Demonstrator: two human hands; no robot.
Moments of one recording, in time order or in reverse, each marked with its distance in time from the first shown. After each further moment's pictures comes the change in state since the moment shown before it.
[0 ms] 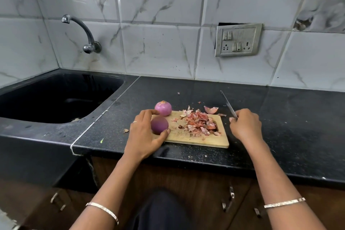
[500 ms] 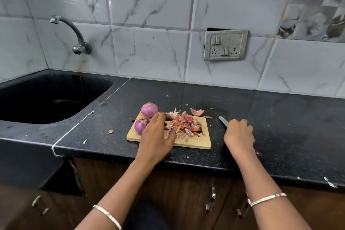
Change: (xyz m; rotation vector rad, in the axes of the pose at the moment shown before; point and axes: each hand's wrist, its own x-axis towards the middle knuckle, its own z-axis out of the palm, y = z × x) left_hand -0.002 0.075 0.040 -0.065 0.036 0.059; right_hand 0.007 0.031 0.002 -0.350 -0.056 0.113
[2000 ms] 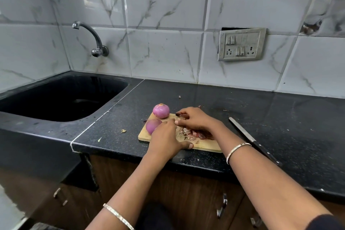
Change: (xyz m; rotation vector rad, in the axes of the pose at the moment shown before) left_hand 0.014 0.016 -0.009 0.270 -0.319 -0.311; right_hand 0.036 -0.125 0.026 0.282 -0.425 -0.837
